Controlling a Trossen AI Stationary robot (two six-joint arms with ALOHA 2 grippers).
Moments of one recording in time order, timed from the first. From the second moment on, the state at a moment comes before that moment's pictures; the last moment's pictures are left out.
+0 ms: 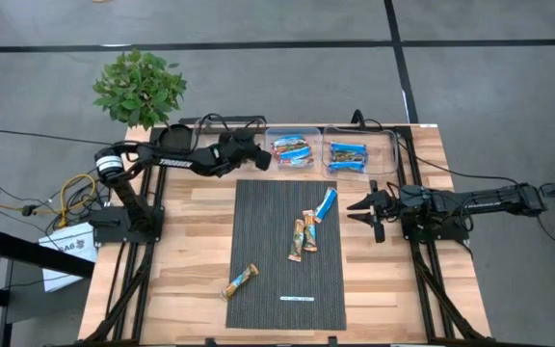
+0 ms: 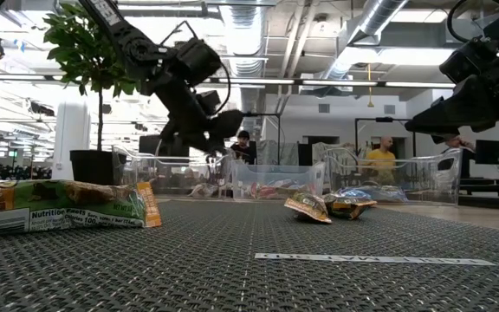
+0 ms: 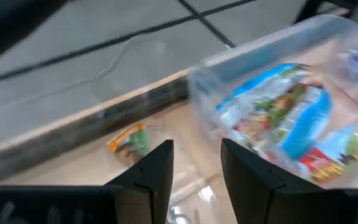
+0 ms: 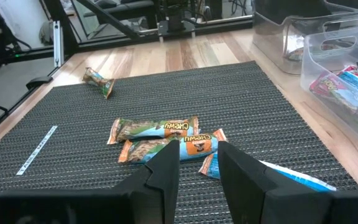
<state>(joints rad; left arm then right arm) 0.43 1.71 0.91 0.18 -0.49 -0.39 0.02 0.30 0.01 0.01 0.00 0.10</state>
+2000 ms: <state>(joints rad) -0.45 1.69 1.29 -0.72 -0.19 -0.59 0.02 0.30 0.01 0.01 0.00 0.10</state>
